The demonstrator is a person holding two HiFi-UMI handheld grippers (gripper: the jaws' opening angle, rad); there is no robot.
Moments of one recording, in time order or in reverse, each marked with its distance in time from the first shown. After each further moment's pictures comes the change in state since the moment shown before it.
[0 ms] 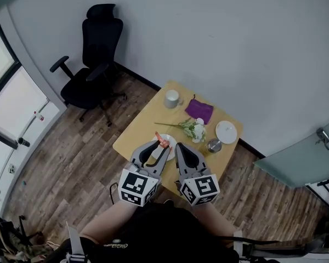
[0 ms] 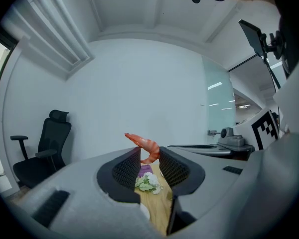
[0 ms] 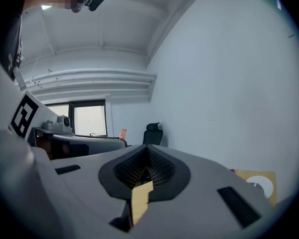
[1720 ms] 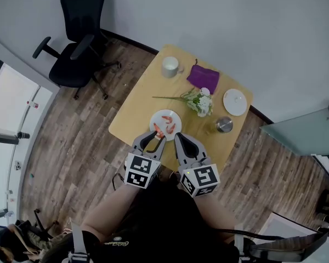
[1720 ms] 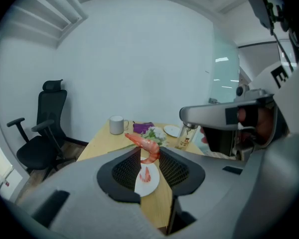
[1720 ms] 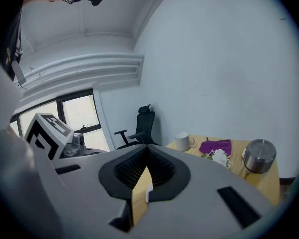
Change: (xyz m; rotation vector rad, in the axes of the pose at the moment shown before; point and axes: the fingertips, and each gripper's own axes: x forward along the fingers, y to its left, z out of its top) left arm 0.039 0.039 -0.153 -0.019 0.415 -0.059; right arm 0.028 -0.020 -0.086 0.115 0.189 -0.084
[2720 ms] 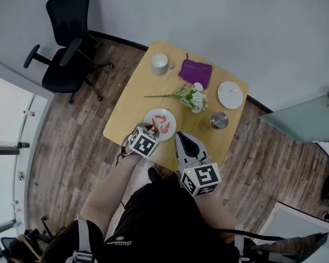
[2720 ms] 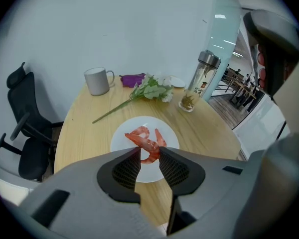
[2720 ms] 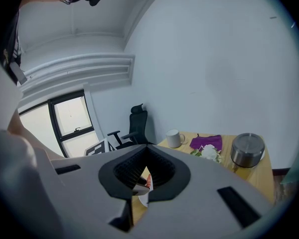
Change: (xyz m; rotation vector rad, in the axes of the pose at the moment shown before) left arm 0.102 0.033 -0.105 0.151 0.526 -0.136; right arm -0.004 -0.030 -0.007 0.059 0.006 -0.074
